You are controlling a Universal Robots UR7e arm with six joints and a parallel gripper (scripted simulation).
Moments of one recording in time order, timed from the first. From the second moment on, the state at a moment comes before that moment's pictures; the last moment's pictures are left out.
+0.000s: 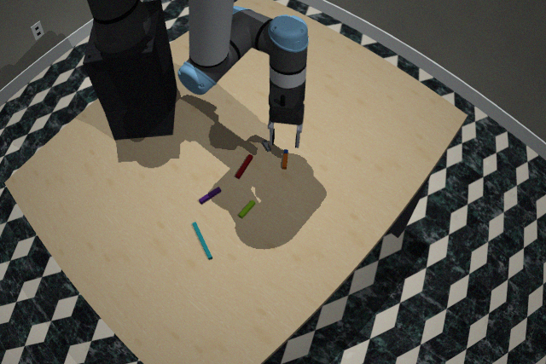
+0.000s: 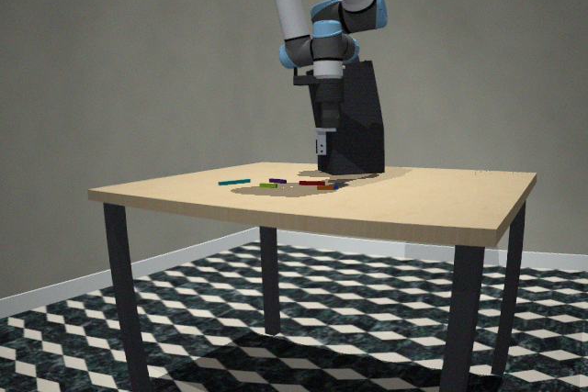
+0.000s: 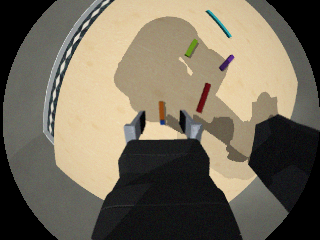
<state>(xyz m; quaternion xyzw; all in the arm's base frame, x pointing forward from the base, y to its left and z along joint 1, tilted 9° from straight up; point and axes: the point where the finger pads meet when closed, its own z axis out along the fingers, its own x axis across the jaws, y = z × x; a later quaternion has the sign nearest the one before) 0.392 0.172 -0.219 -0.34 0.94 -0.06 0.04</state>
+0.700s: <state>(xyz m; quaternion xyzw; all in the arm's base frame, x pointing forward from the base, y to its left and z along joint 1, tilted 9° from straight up) 0.430 0.027 -0.221 -0.11 0.99 -0.05 0.05</state>
